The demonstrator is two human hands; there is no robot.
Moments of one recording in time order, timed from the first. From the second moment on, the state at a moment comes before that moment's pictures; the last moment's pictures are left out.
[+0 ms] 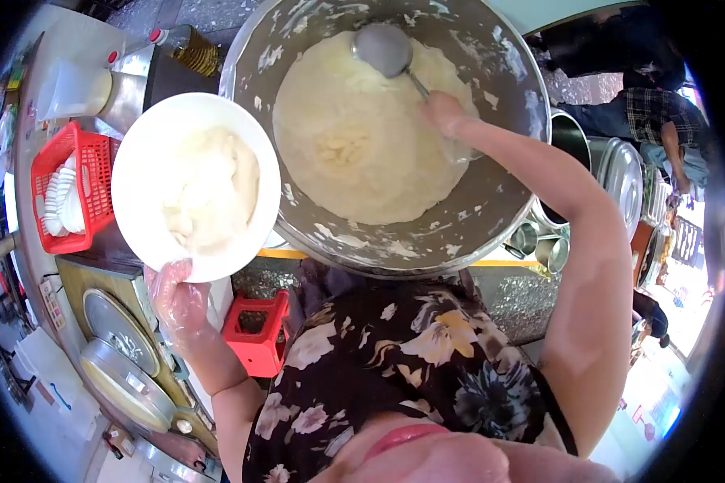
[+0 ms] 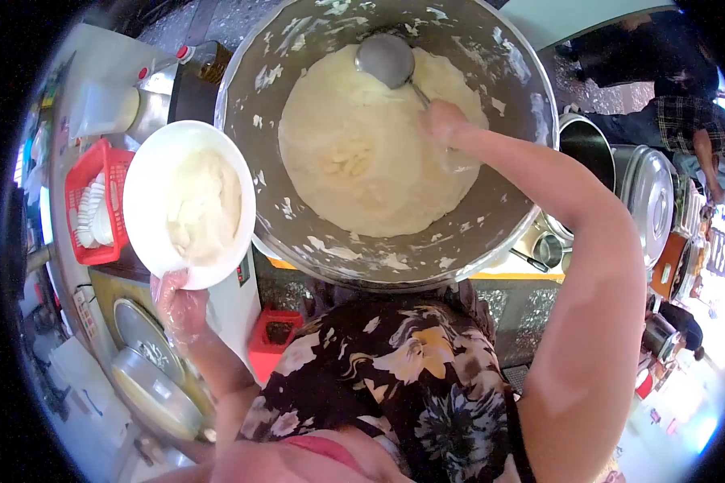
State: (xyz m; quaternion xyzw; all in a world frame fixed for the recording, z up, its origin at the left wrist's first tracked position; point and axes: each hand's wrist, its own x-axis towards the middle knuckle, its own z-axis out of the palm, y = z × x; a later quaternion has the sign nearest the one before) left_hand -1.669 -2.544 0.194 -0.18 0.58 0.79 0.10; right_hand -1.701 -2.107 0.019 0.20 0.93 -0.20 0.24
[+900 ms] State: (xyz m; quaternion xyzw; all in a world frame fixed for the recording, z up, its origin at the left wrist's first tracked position) left_hand -1.671 -2.512 0.198 -0.02 0.49 0.82 0.29; right_hand -1.647 -2.181 0.373 0.21 0.82 -0.31 0.43
